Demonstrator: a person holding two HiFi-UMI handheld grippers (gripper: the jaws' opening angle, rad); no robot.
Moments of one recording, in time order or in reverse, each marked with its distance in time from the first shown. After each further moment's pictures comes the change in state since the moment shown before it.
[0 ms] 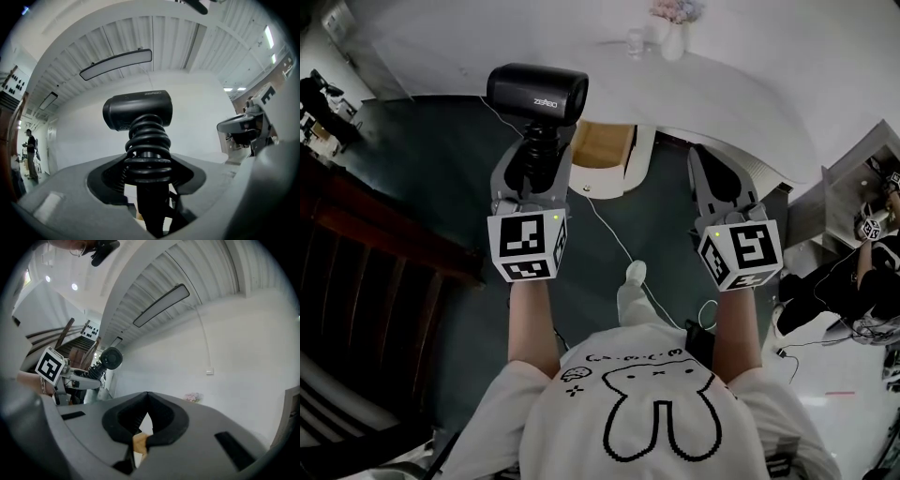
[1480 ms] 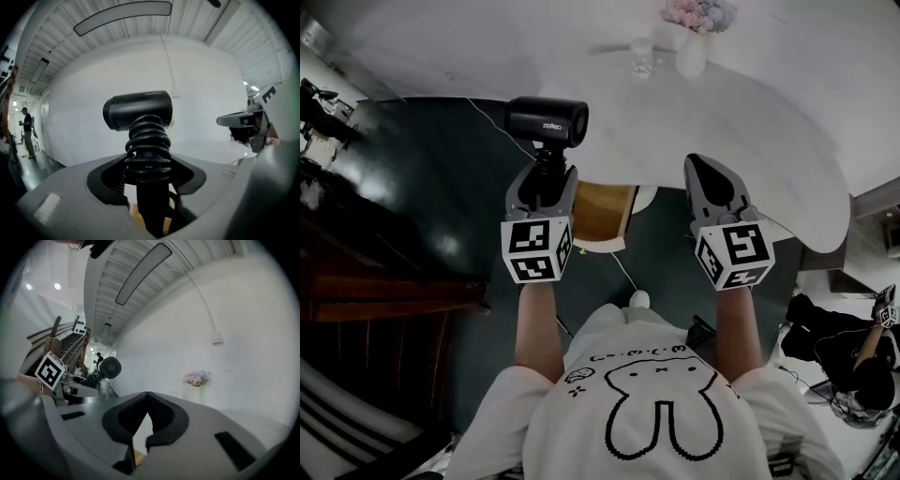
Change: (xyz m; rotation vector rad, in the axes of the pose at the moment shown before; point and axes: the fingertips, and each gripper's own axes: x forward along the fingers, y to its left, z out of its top) left arm 0.303 0.037 -0.133 -0.116 0.324 -0.036; right arm 0.271 -0.157 -0.123 0.131 0.186 0.042
